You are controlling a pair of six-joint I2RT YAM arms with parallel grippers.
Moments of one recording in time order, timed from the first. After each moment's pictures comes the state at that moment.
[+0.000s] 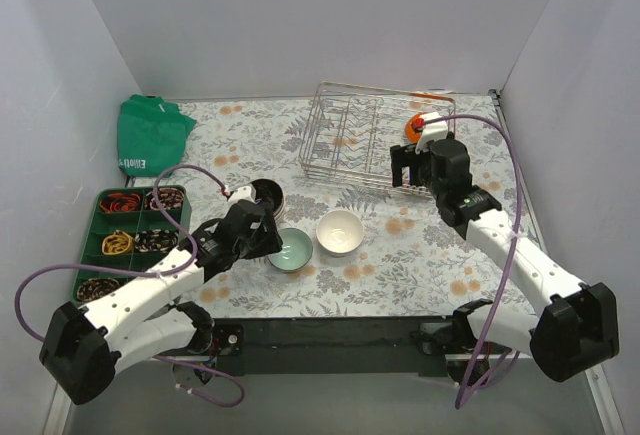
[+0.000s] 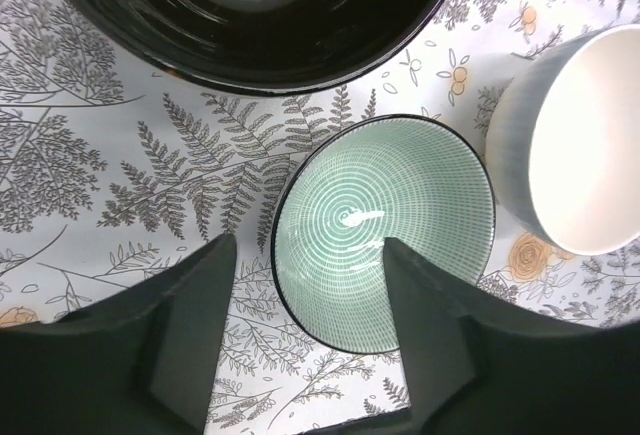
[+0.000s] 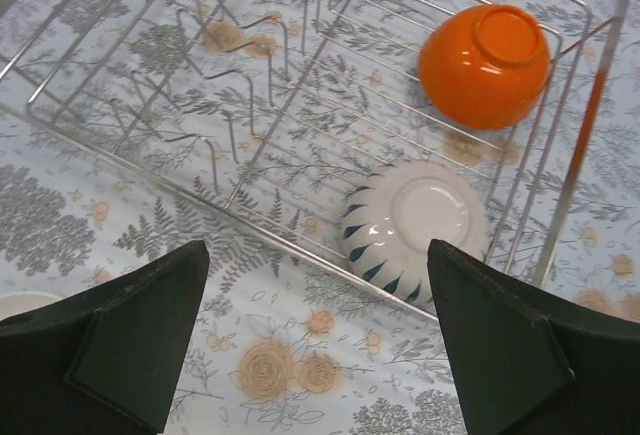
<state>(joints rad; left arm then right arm) -0.70 1.00 0.60 -0.46 -0.22 -0.77 0.43 1.11 0.80 -0.07 0.13 0.02</state>
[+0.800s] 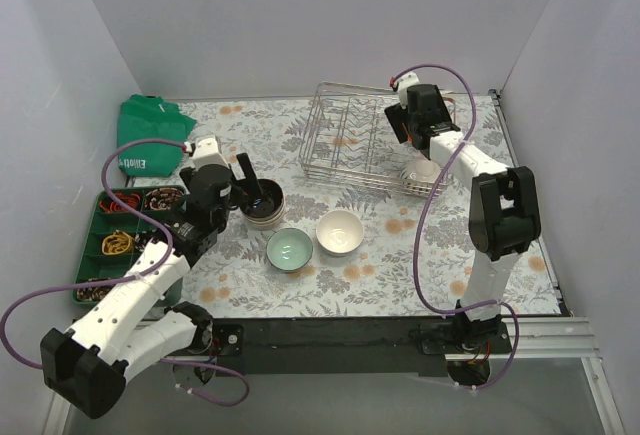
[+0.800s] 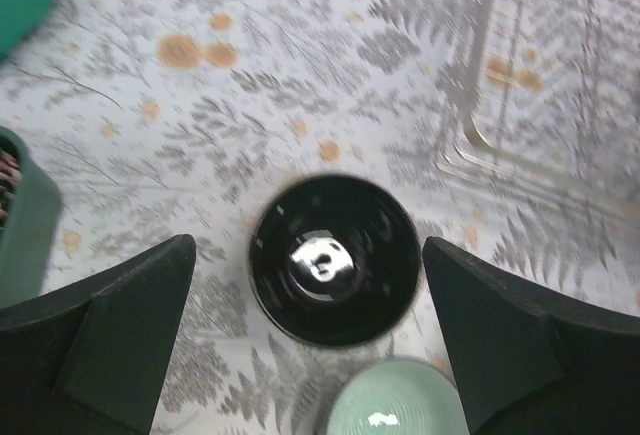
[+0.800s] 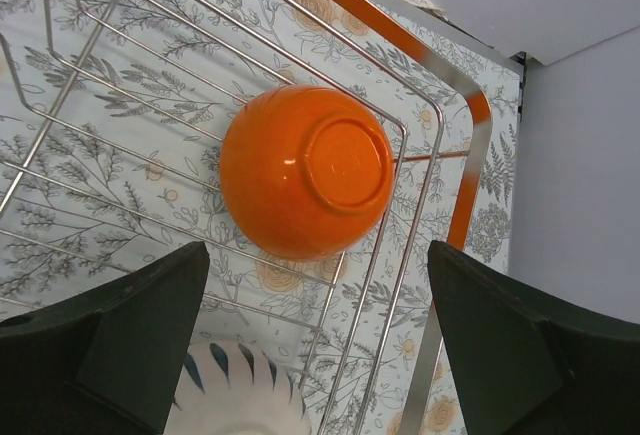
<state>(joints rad) -0.54 0.93 0.81 -0.34 -0.48 -0.48 0.29 1.85 1.41 -0.09 0.33 -0.33</state>
